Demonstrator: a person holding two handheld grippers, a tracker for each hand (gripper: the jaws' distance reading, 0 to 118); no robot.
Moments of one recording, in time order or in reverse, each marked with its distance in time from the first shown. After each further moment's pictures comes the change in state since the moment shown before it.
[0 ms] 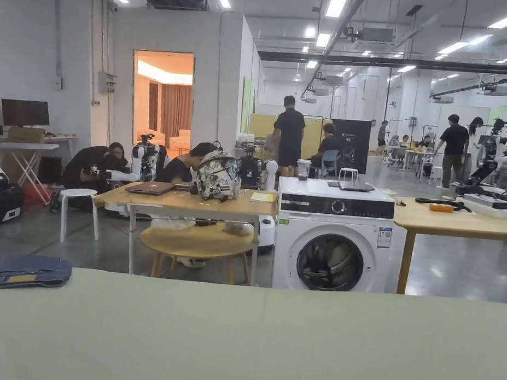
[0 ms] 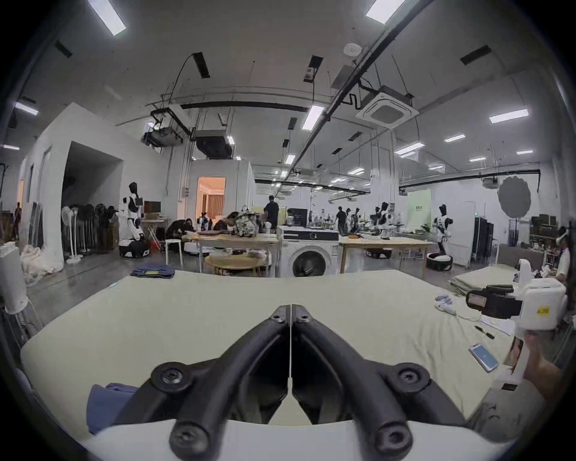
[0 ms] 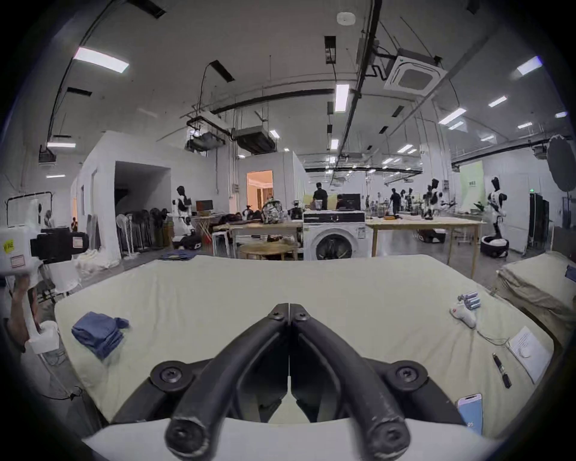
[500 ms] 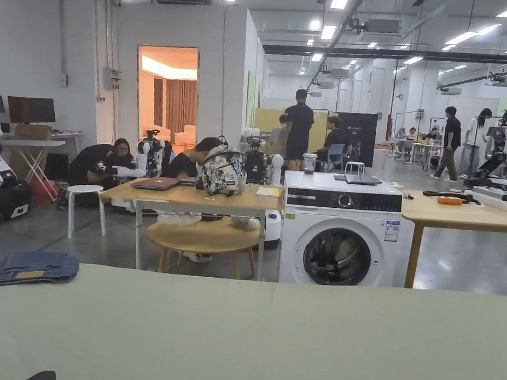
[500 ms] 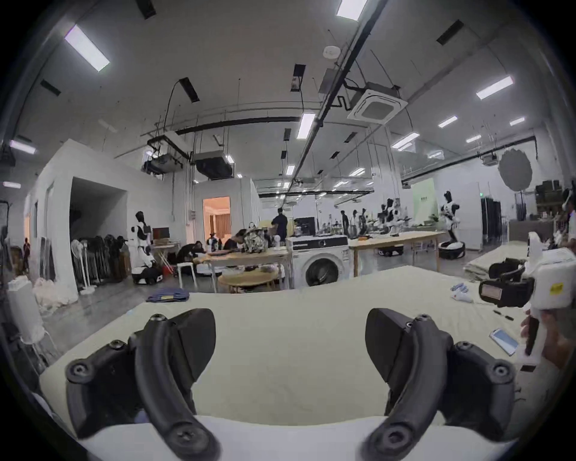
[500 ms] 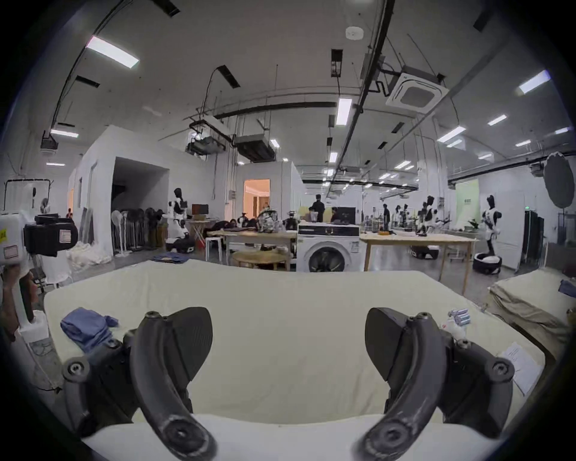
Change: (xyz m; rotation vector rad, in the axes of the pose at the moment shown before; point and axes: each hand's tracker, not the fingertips) left arm 0.013 0.002 0.006 0.055 0.063 -0.149; right arm -0.006 0.001 0.004 0.058 -0.031 0.057
